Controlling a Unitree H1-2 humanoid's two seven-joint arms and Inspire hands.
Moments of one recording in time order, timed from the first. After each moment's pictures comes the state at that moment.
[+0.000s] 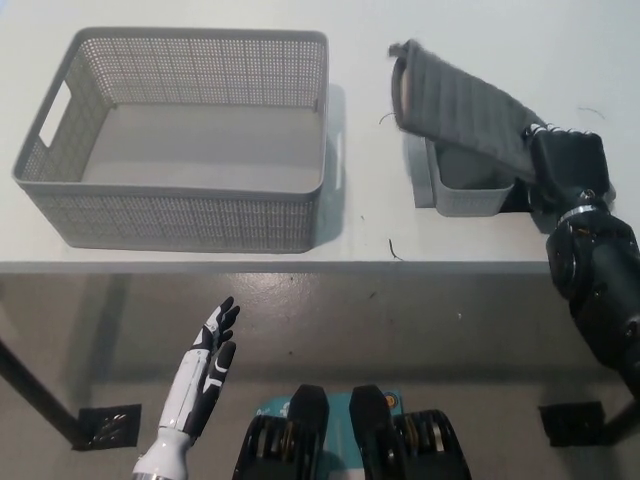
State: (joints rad) left_arm -0.09 0.06 -0.06 0.31 0.21 -0.43 0.04; right_arm -0.85 -0.30 0.37 0.91 -0.93 0.16 -0.26
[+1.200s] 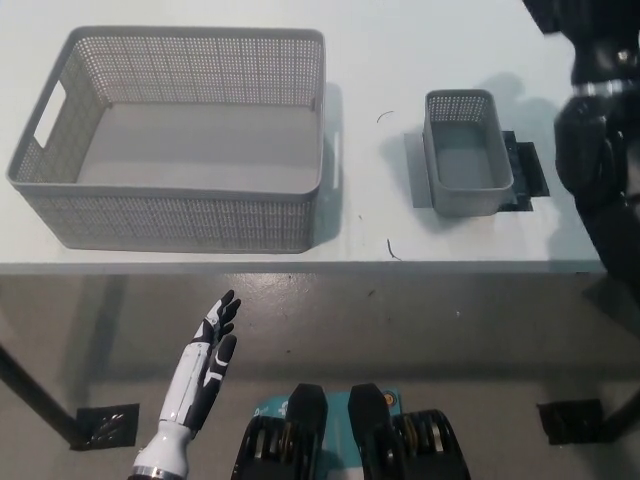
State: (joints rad) left_arm -0.11 0.06 -0.06 0.31 0.20 -0.43 0.04; right_arm -1.00 -0.32 0.28 0.50 -0.88 -0.05 -0.59
